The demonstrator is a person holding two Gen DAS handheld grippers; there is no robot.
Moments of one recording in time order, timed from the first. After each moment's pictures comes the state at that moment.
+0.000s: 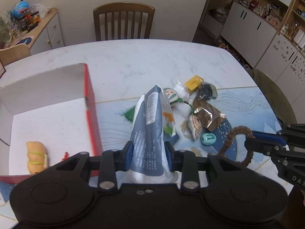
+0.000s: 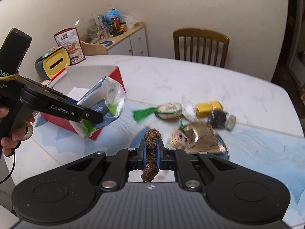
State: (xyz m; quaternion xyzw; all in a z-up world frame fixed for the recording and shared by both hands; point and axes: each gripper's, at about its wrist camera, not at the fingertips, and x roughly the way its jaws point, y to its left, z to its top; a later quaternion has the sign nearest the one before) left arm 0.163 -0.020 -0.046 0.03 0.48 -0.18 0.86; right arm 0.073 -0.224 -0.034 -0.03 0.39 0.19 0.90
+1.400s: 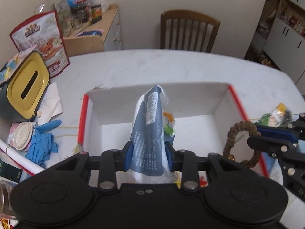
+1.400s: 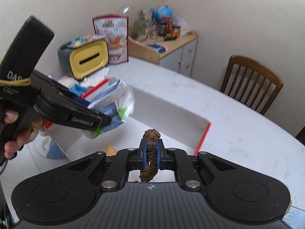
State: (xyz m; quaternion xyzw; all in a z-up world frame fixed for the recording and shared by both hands) left arm 0.257 0.181 -0.062 0.04 0.48 -0.06 0.88; right arm 0.183 0.040 -0.050 -0.13 0.38 0.27 0.88
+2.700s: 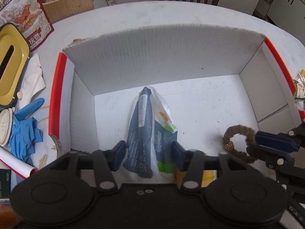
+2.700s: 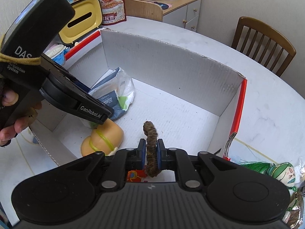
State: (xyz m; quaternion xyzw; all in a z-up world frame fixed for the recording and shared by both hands) left arm 0.294 0.189 -0.131 0.08 0.57 -0.08 0.81; right arm 0.210 0.065 -0.116 -0.12 0.47 0.25 0.84
